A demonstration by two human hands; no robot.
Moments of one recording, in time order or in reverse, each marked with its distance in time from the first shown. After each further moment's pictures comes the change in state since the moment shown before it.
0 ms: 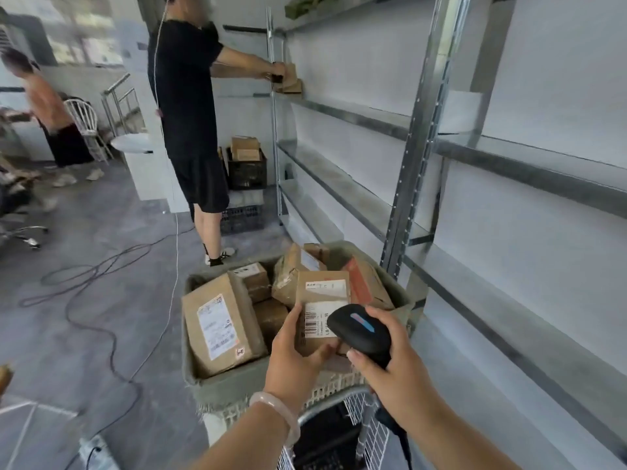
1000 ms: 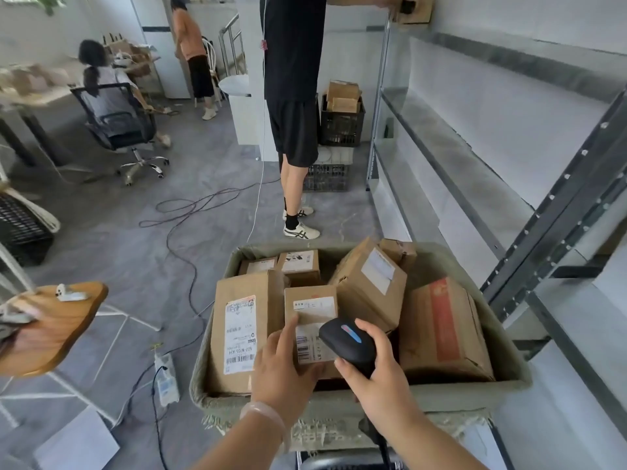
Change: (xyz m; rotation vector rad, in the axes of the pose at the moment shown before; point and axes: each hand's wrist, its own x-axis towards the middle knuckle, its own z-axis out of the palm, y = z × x) left_hand 0.132 -0.101 -0.023 0.709 0.308 -0.220; right_hand 0.196 0.098 0.094 0.108 -0.401 0.115
